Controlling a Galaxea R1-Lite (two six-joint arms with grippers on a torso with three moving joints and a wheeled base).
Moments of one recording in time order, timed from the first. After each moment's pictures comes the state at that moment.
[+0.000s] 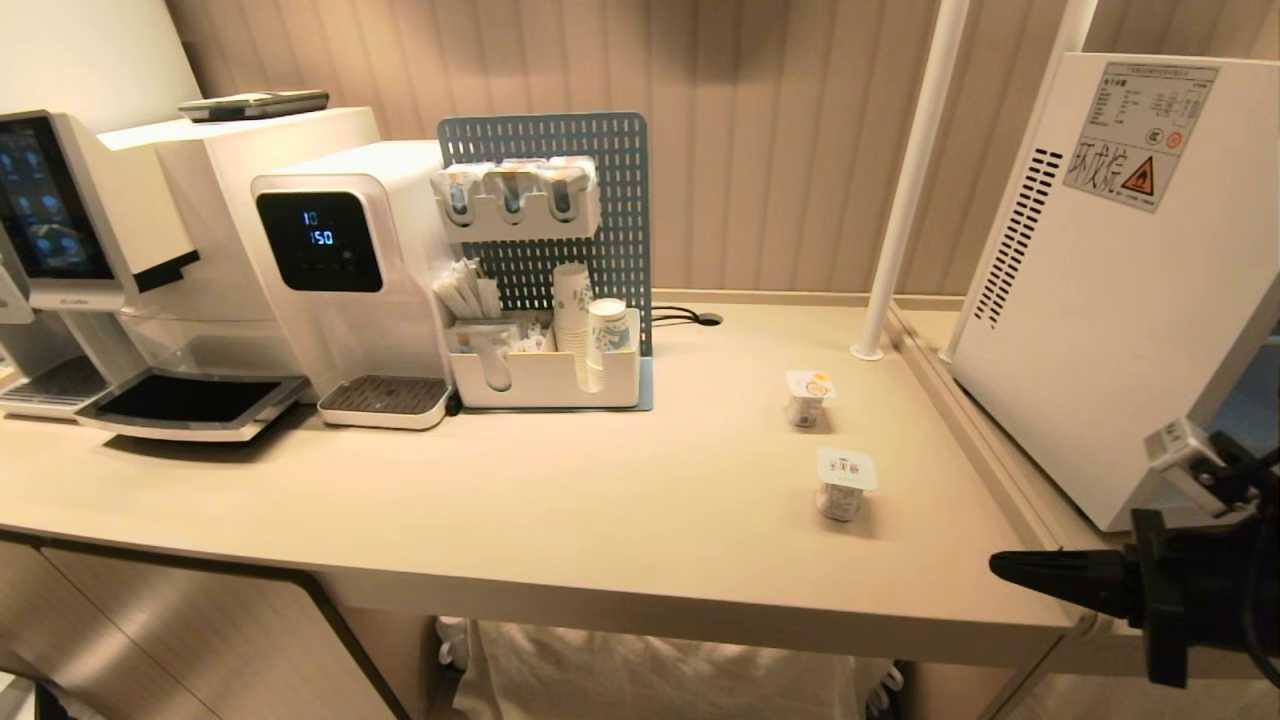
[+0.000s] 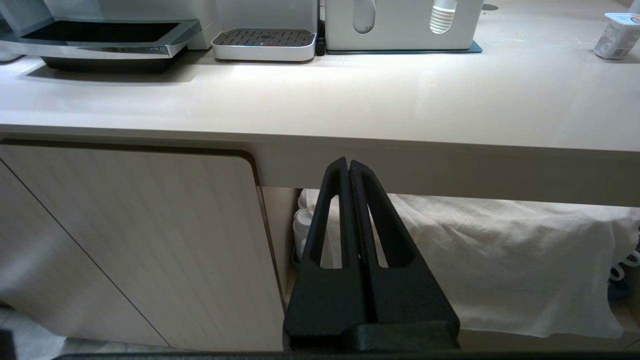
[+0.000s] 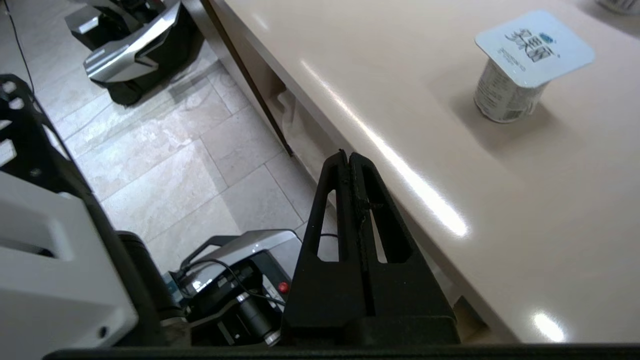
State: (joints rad) left arm 0.00 0.00 -0.01 0.00 -0.01 0.00; right arm -0.04 1.44 -0.41 -0.36 0.87 -0.40
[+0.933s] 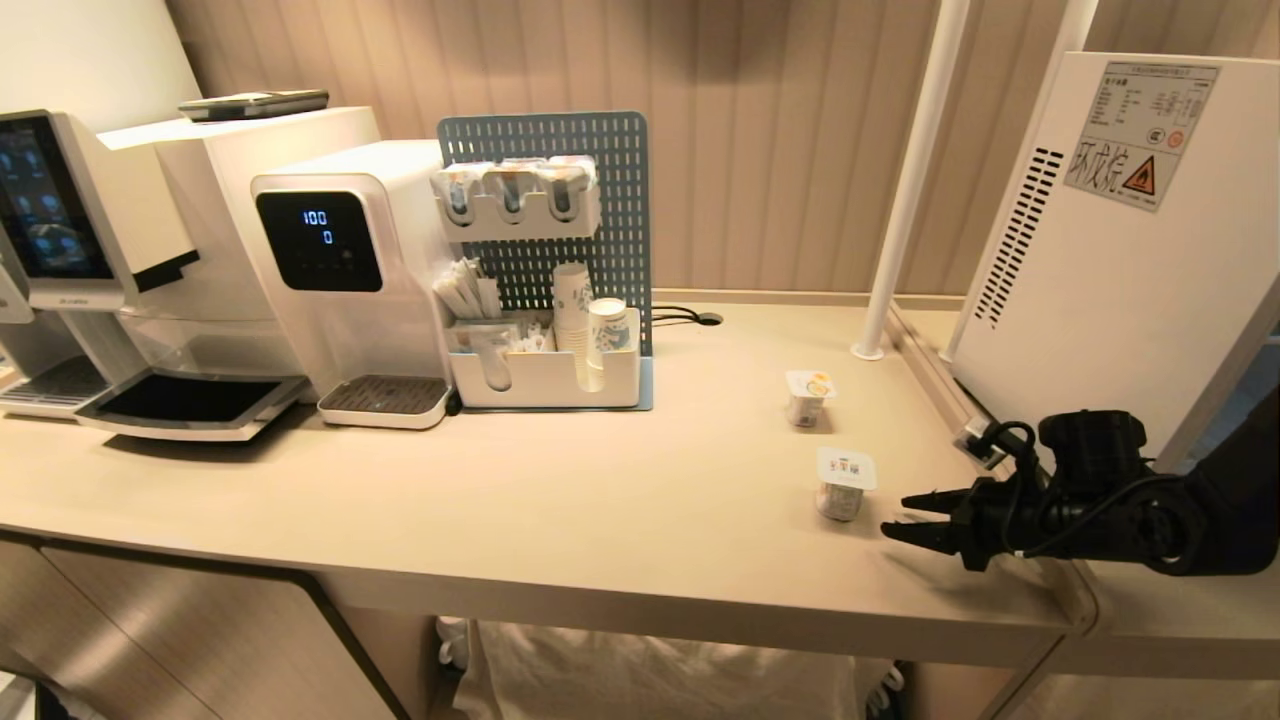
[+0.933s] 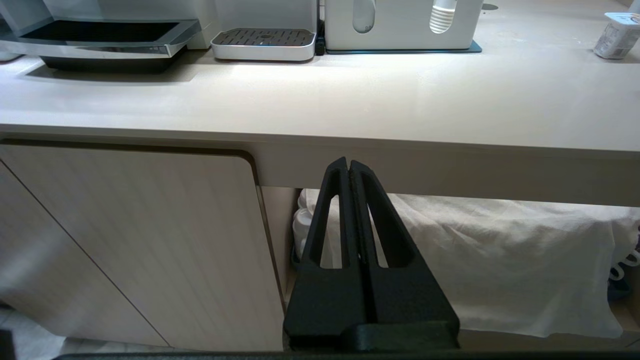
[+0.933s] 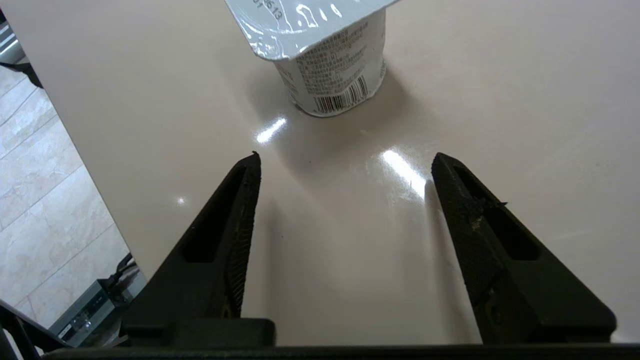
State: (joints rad) left arm 0.00 0.00 0.00 0.00 -0.01 0.00; right arm -0.07 2.15 -0.78 -0.56 0.77 -0.46
